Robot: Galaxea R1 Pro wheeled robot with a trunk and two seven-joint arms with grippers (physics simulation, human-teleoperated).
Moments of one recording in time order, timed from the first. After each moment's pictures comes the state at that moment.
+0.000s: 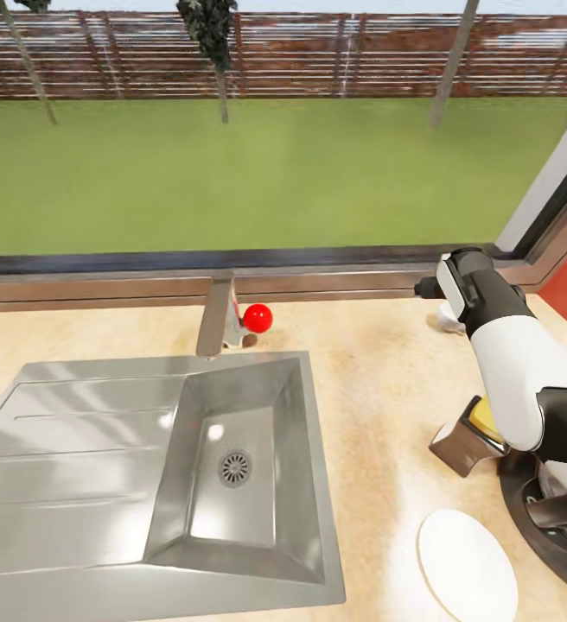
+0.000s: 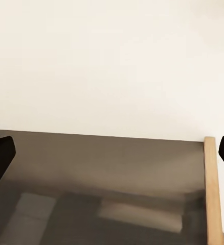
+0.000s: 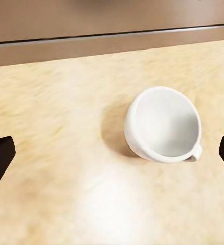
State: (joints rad) left arm 0.01 0.09 -0.47 0.01 0.40 0.03 0.21; right arm -1.45 -0.13 -0.01 -0.56 0.04 0.87 -0.22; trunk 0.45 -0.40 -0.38
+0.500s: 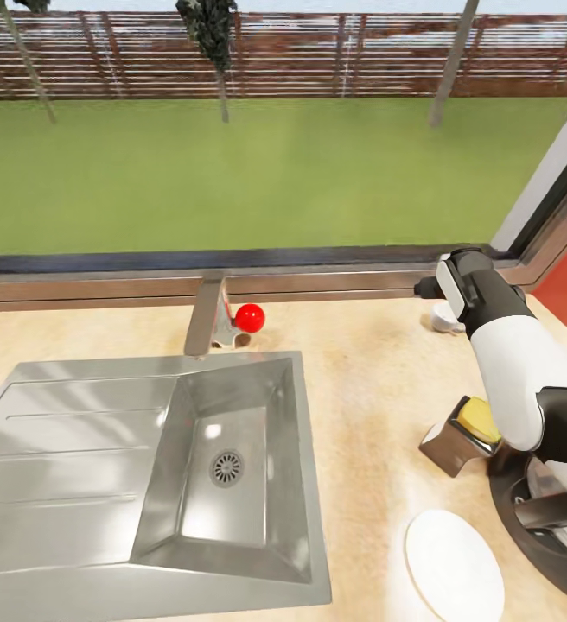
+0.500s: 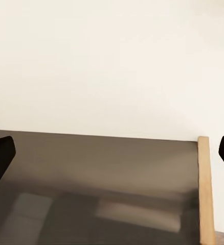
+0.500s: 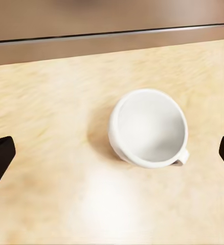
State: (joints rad) left arm 0.01 0.09 -0.47 0.01 0.40 0.03 0.21; right arm -1.45 -0.13 -0.01 -0.56 0.04 0.87 -0.22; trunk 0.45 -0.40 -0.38
